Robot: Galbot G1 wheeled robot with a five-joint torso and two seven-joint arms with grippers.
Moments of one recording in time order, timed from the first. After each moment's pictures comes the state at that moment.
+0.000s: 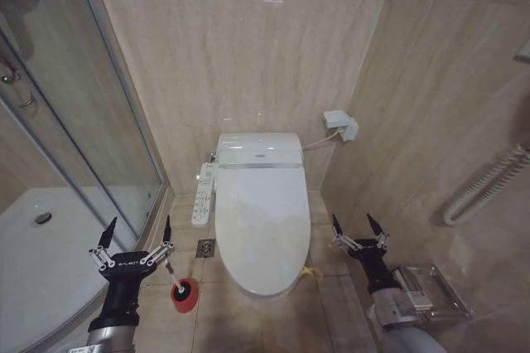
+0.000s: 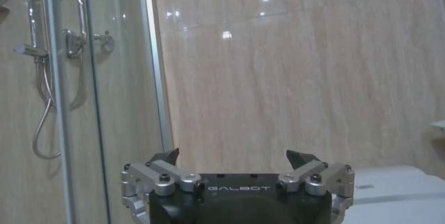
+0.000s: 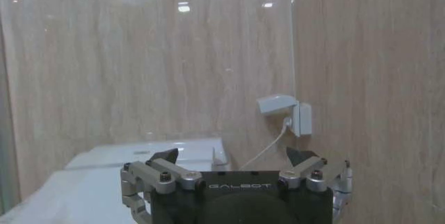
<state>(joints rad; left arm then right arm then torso) 1.81 -1.33 -0.55 -2.44 0.00 -0.12 -0.28 -1.59 1.36 0.62 2.07 0.30 0.18 -0.01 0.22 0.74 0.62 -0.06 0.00</state>
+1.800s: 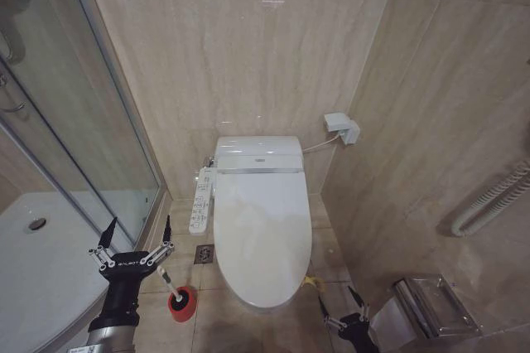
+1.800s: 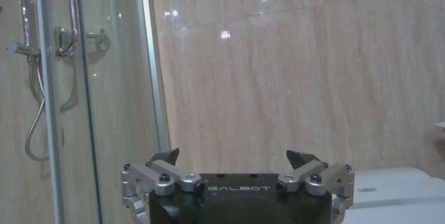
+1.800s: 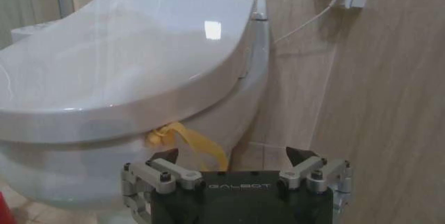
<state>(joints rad) 1.81 -1.33 -0.55 -2.44 0.00 -0.12 -0.28 -1.65 1.34 0.54 1.61 0.08 0.39 -0.12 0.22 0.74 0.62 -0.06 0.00</state>
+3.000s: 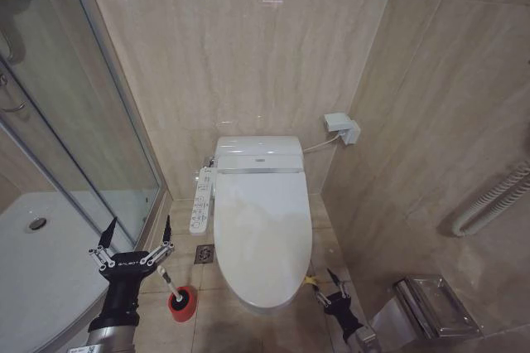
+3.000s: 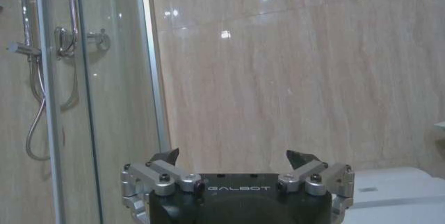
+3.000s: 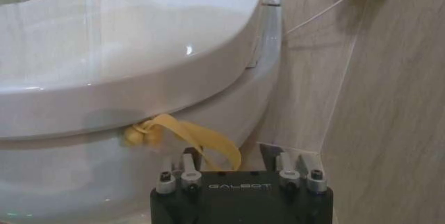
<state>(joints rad) 1.81 -1.33 -0.55 -2.44 0.00 -0.12 -0.28 -1.46 1.35 0.51 1.44 0.05 0.37 -0.15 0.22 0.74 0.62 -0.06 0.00</state>
